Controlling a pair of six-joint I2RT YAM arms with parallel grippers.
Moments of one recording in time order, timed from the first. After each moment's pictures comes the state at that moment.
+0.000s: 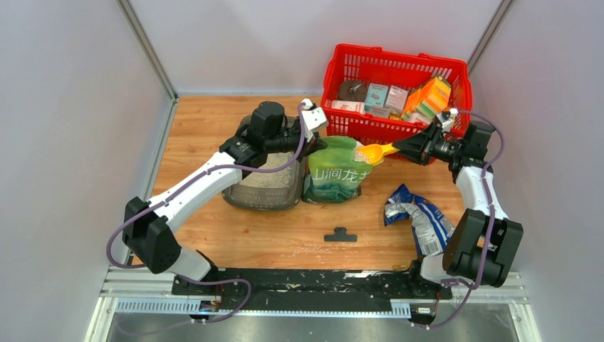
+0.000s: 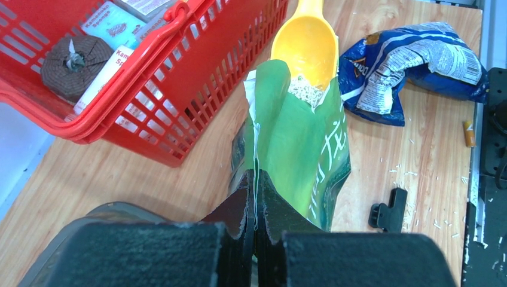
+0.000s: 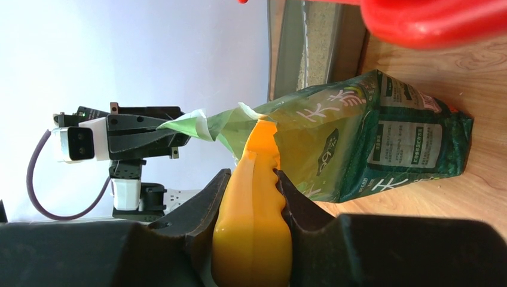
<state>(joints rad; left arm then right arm) -0.67 1.47 1.33 -0.19 0.51 0.29 -0.34 1.38 0.94 -0.06 -1.30 0.87</state>
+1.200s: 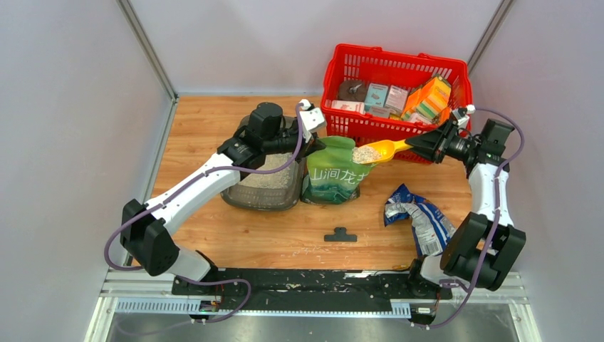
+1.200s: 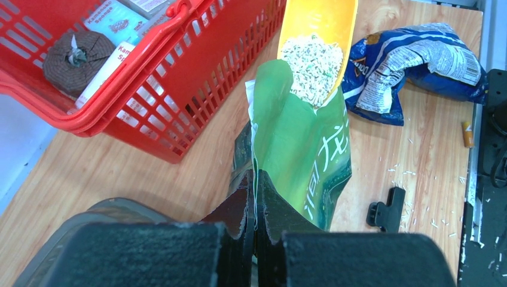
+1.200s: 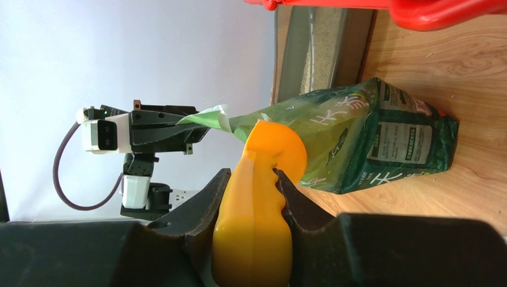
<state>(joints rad) -0.67 1.45 1.31 -0.19 0.50 0.27 -0.44 1.36 1.05 -0.30 -1.36 0.72</state>
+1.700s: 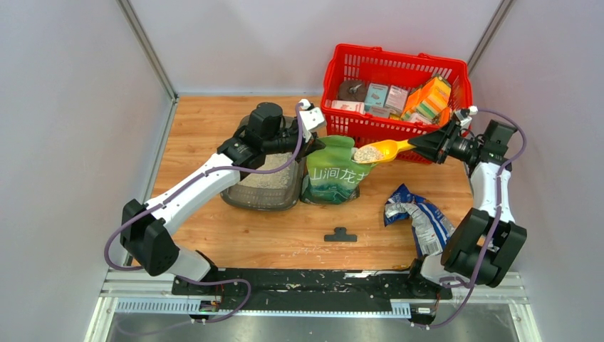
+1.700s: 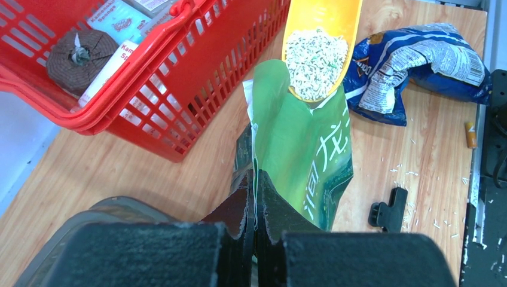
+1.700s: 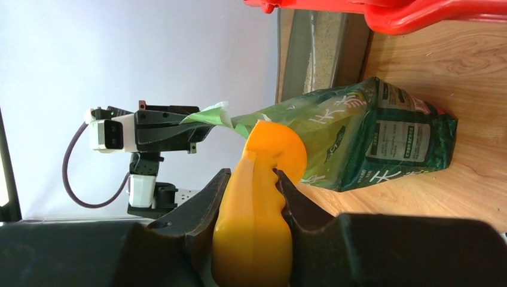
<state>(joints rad) -0.67 1.45 1.31 -0.19 0.50 0.27 -0.46 1.39 1.06 -0.32 -1.39 0.71</state>
